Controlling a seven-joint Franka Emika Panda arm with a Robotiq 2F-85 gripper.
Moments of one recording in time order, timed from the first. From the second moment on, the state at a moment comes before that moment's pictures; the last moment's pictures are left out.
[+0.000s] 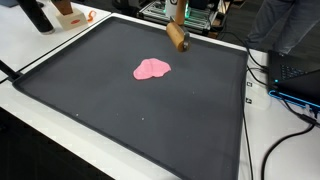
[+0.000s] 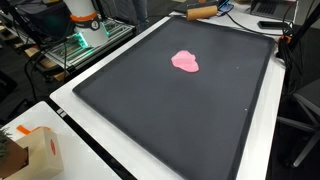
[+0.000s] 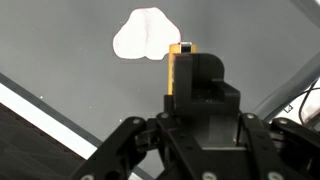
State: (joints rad) arm 0.19 0.06 0.20 -1.83 -0.10 1.86 -0.30
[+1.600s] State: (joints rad) arm 0.44 0.45 0.20 -1.34 -0.36 1.47 0.75
